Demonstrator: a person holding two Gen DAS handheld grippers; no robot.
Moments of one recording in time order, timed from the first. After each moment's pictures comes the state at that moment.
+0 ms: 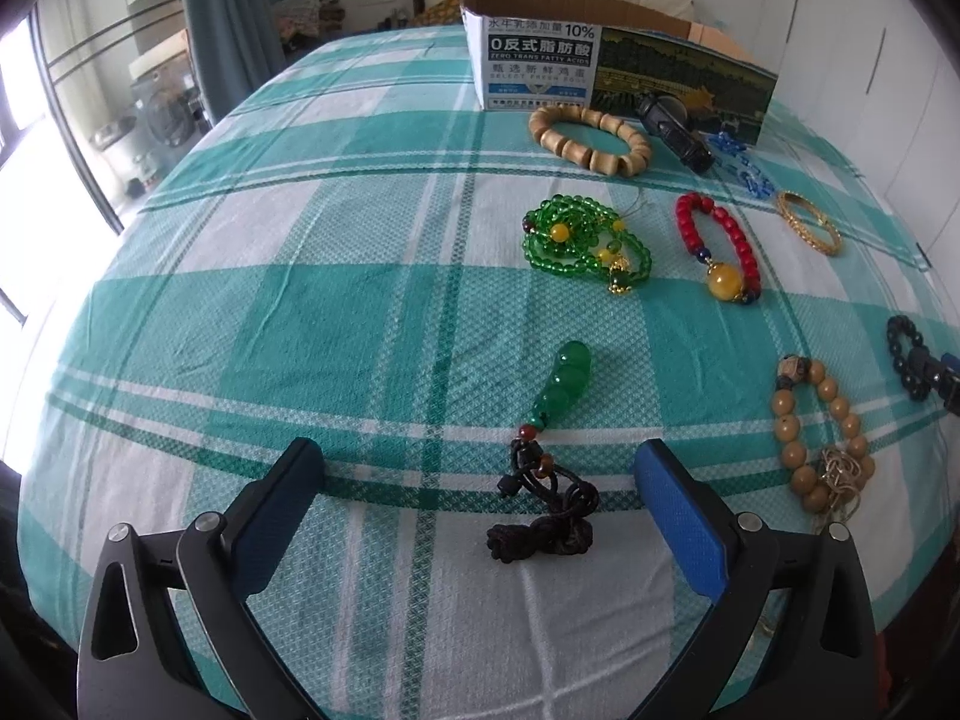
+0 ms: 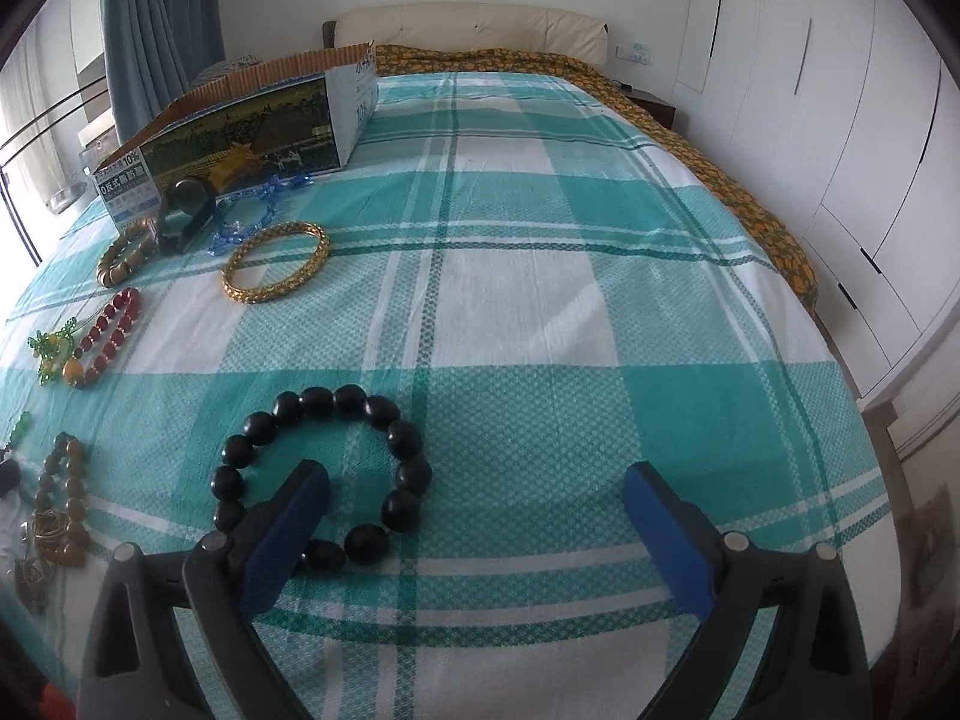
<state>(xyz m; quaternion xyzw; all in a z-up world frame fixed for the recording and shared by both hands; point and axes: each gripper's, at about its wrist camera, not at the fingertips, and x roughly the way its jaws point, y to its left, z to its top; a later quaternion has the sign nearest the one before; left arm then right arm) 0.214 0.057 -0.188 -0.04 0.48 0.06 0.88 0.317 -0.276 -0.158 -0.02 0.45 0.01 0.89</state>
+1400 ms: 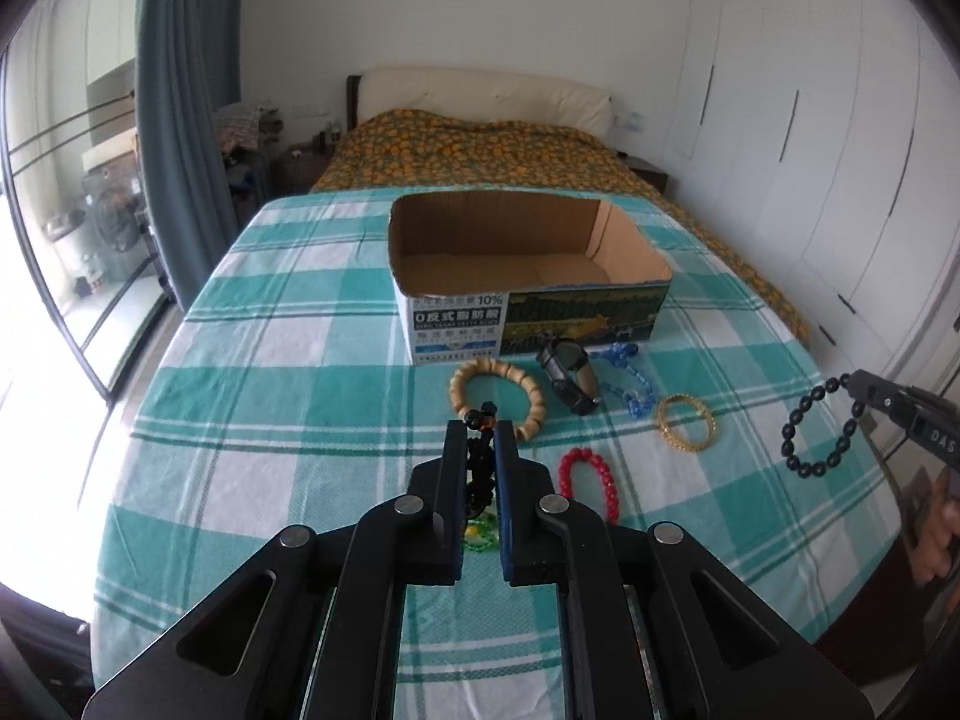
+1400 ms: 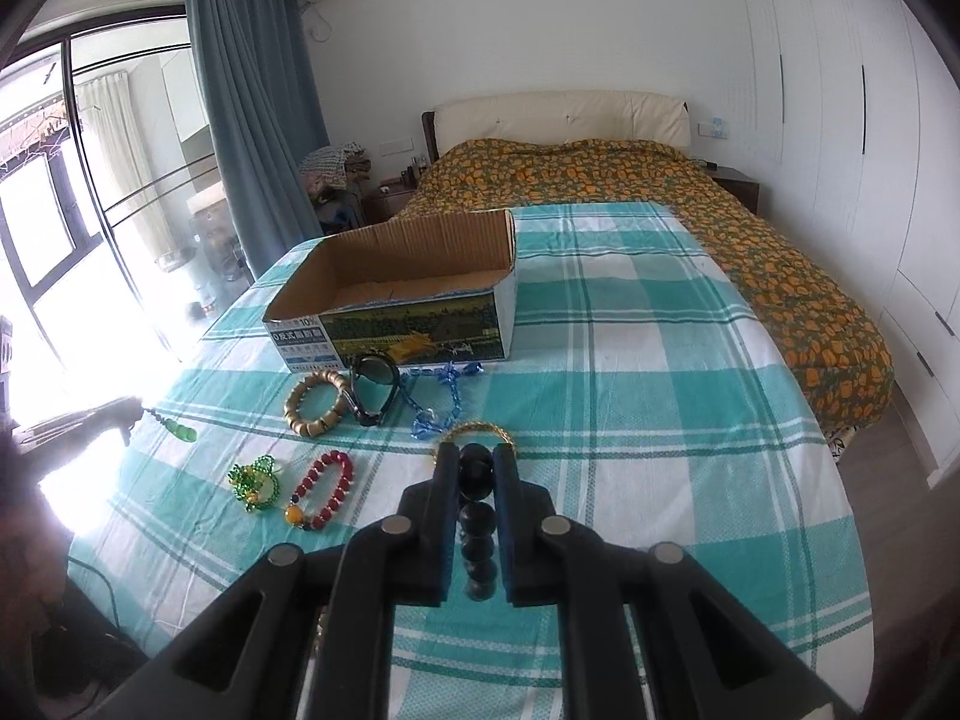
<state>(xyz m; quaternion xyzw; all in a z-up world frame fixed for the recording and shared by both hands) 0.260 0.057 -0.041 -0.03 0.35 -0.02 0.94 0.323 -0.233 -0.012 0.02 0.35 0.16 0.92</state>
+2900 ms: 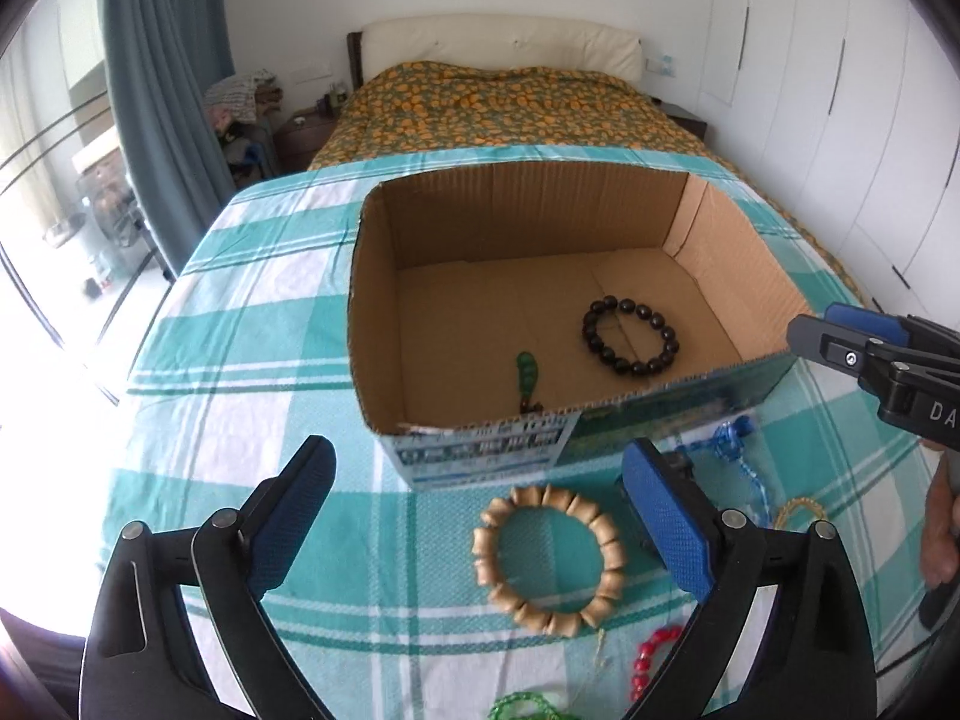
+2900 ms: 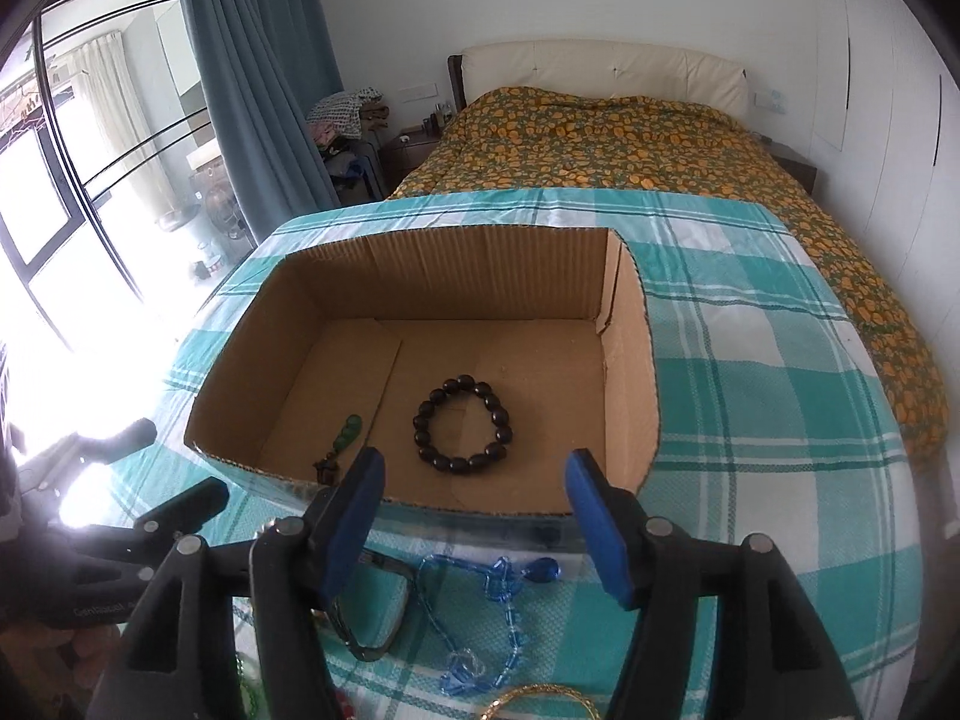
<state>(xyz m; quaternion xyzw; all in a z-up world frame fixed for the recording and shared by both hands) 0.411 0.054 -0.091 0.00 0.41 0.01 0.91 0.505 -0.143 -0.055 -0.01 0.41 0.17 0.90</state>
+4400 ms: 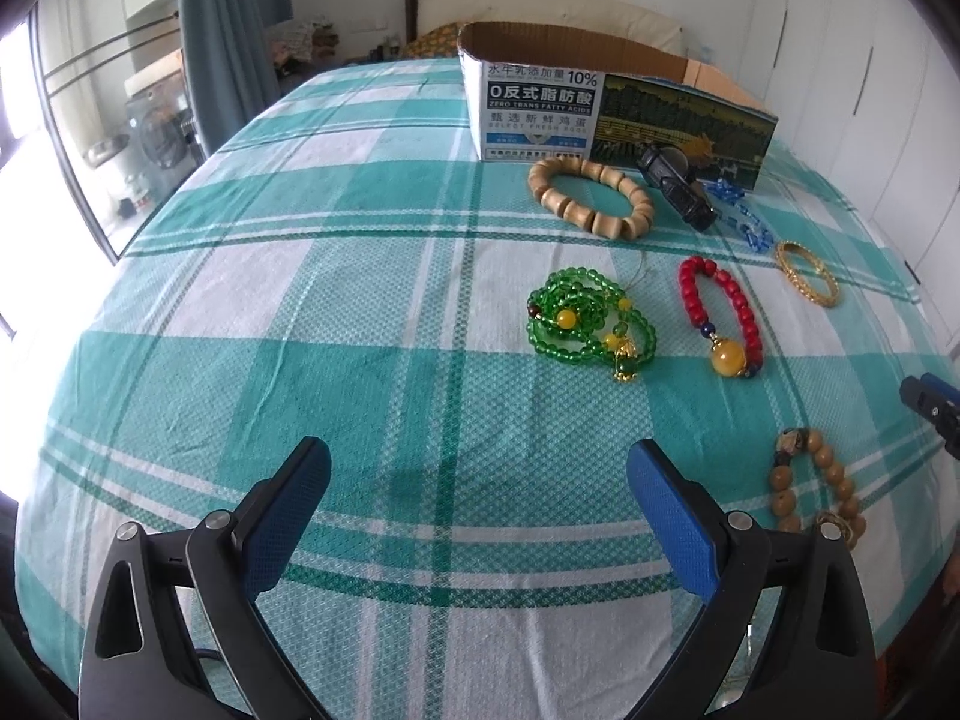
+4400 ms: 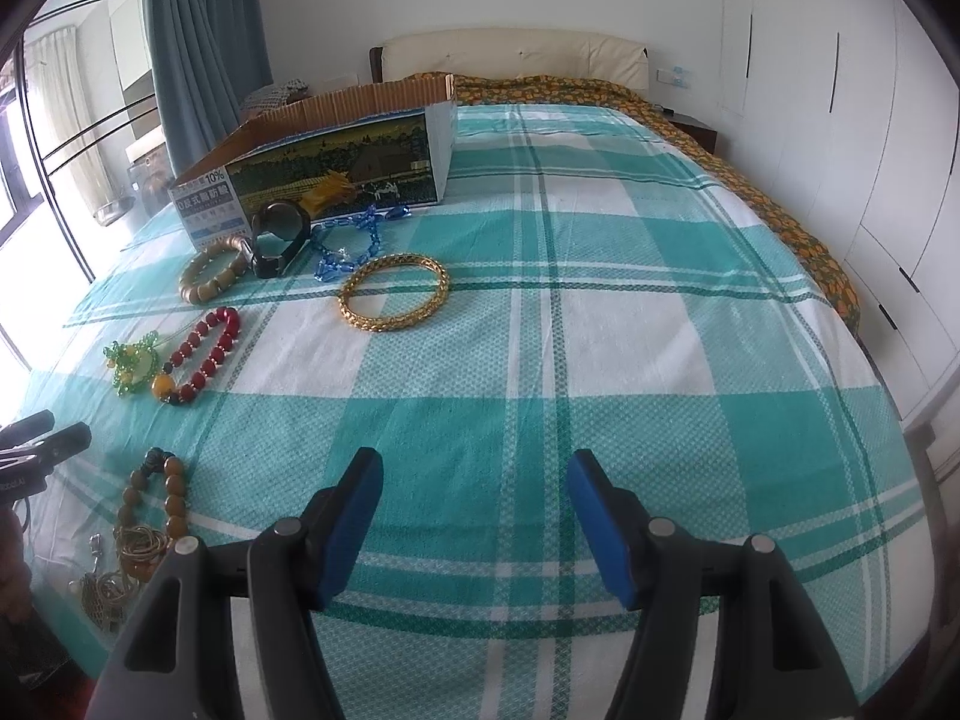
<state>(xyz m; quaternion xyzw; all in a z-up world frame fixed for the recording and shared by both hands) 0.234 0.067 -0.176 -0.04 0.44 0.05 0.90 0.306 -0.238 -0.140 -0.01 0.42 0.07 0.90</state>
